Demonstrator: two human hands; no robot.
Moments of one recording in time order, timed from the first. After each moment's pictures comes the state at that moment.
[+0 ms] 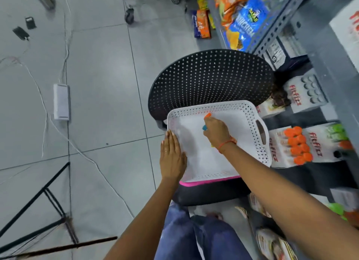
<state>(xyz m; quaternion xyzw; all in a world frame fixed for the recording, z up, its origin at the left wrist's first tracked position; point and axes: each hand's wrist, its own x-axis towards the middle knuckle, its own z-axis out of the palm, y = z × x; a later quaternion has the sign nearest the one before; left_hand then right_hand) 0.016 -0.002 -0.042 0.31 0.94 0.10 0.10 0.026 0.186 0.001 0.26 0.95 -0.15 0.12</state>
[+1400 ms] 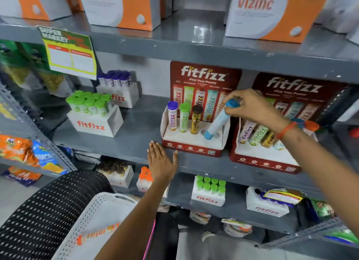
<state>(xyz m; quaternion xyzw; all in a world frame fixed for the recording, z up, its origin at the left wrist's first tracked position) 0.247 0.299 0.136 0.70 0.69 0.17 0.09 0.472 0.263 0.395 0.68 0.69 -0.07 -0.24</state>
